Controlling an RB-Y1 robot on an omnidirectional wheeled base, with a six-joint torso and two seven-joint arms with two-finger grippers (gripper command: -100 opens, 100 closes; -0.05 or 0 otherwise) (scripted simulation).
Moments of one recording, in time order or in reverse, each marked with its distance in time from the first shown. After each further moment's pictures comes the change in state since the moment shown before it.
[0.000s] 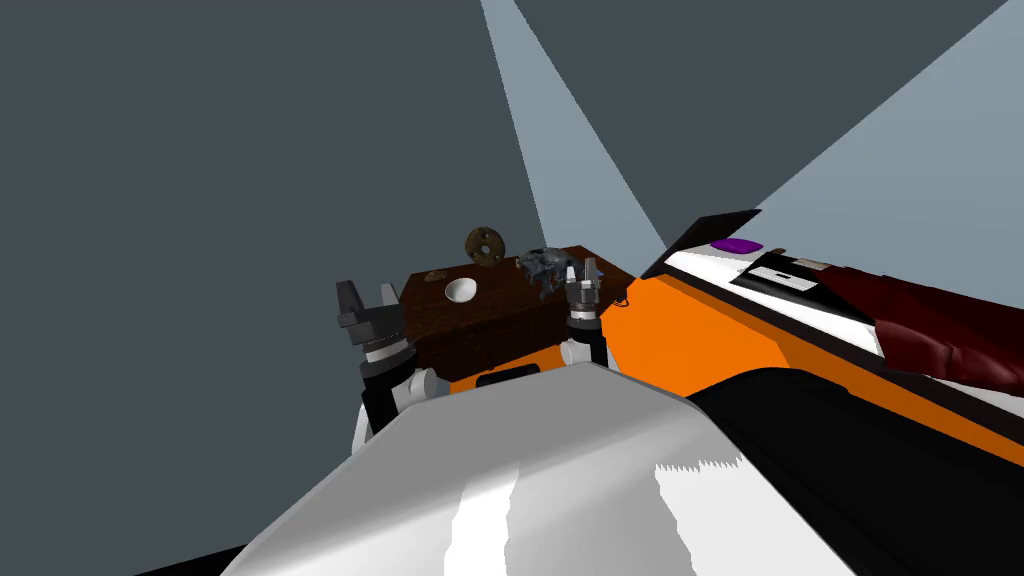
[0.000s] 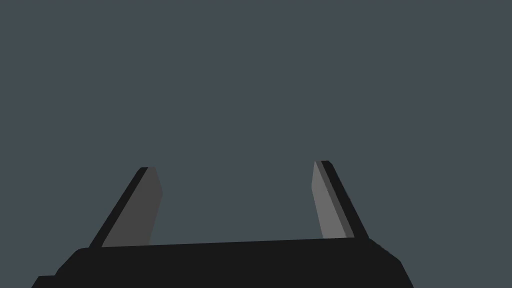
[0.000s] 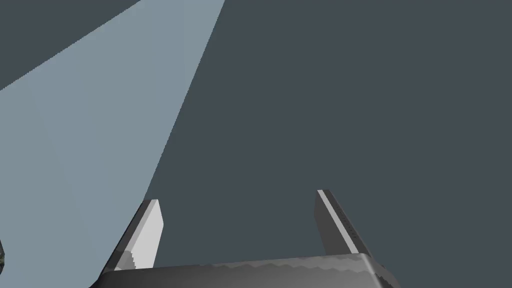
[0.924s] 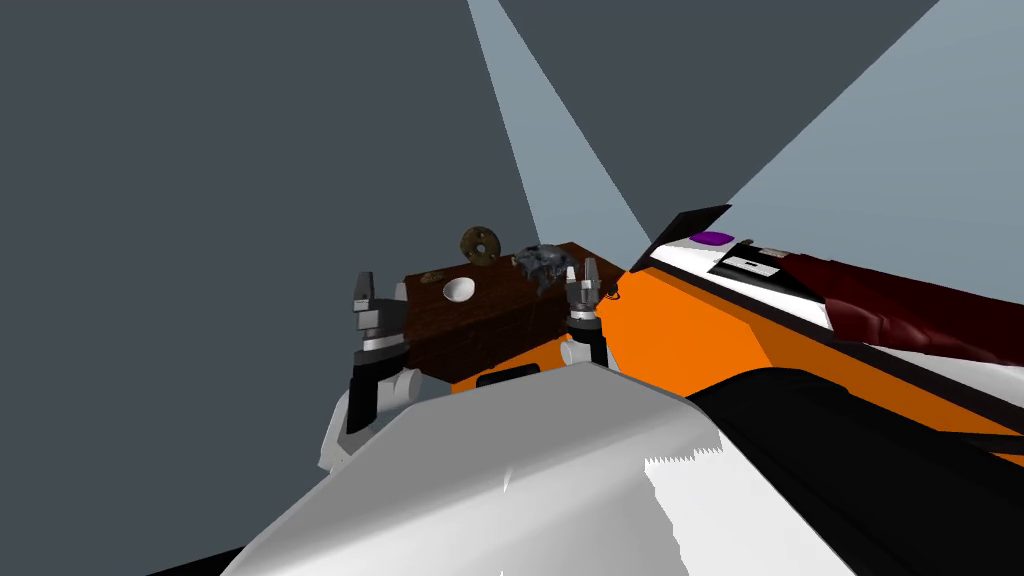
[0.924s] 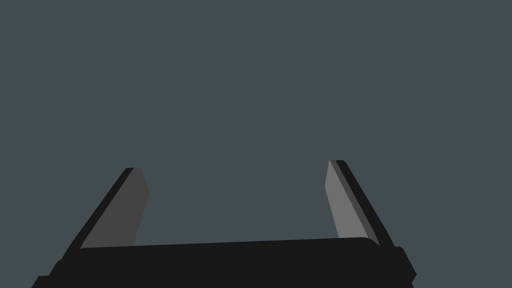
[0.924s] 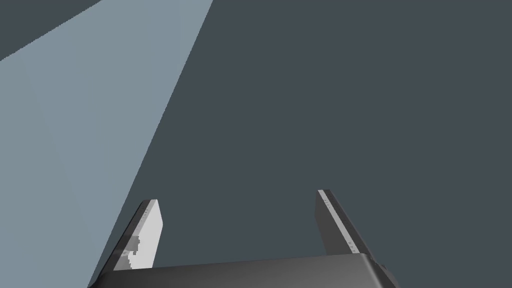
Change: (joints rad) left arm -0.051 0.206 0.035 -0.004 0.037 0.207 0.051; right arm 0.000 0.000 0.000 0.000 0.000 0.000 0.000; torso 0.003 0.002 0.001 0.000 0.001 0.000
